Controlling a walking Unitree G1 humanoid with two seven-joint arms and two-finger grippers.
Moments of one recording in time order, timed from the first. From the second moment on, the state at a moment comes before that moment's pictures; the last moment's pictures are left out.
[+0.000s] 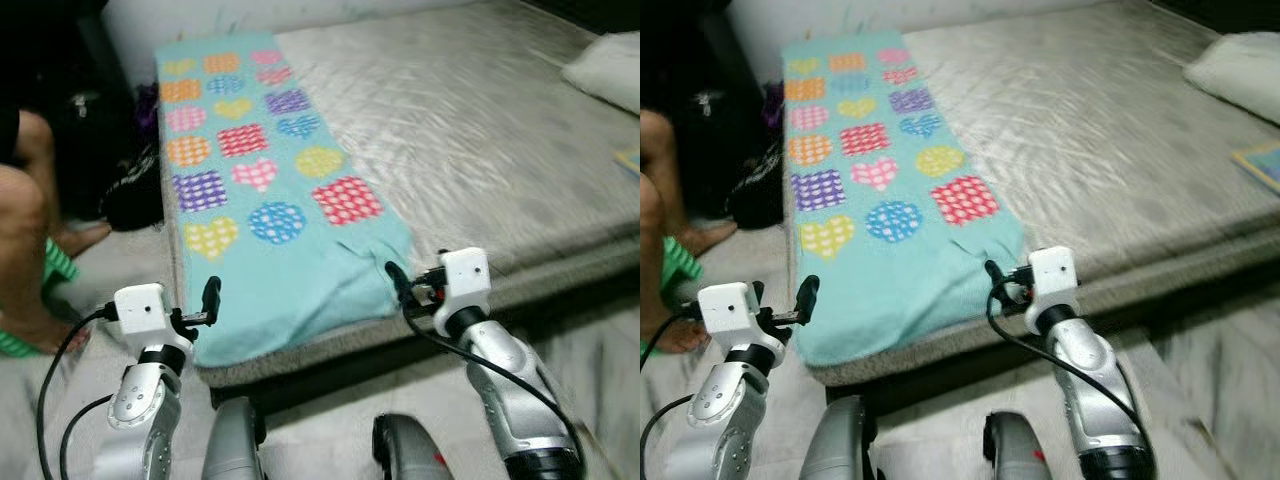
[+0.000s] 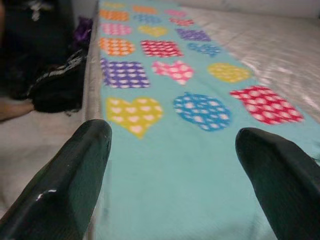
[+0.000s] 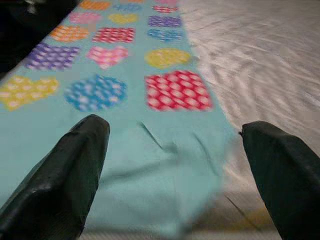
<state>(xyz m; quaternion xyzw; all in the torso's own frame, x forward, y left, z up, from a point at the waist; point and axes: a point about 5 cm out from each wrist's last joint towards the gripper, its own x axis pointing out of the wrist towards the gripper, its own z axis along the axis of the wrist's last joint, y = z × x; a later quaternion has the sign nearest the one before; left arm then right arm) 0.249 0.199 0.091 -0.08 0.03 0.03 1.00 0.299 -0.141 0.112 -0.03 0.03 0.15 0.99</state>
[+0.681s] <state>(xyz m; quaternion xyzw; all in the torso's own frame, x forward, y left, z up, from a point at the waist) 0.251 0.200 0.087 -0.09 0.05 0.05 0.99 0.299 -0.142 0.114 -0.04 0.02 0.16 0.99</state>
